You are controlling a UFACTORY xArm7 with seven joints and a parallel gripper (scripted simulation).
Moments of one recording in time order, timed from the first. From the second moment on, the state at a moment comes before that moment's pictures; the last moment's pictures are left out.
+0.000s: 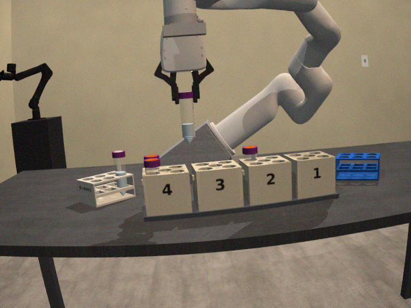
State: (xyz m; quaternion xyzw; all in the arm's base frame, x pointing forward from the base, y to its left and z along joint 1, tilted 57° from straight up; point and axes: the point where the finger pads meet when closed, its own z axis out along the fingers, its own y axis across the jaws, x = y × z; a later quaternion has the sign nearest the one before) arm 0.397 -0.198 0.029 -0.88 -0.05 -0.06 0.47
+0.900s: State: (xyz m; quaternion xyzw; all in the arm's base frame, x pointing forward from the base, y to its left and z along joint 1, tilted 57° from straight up) arm 0.442 -0.137 0.127 -0.88 -0.05 -0.06 0.47
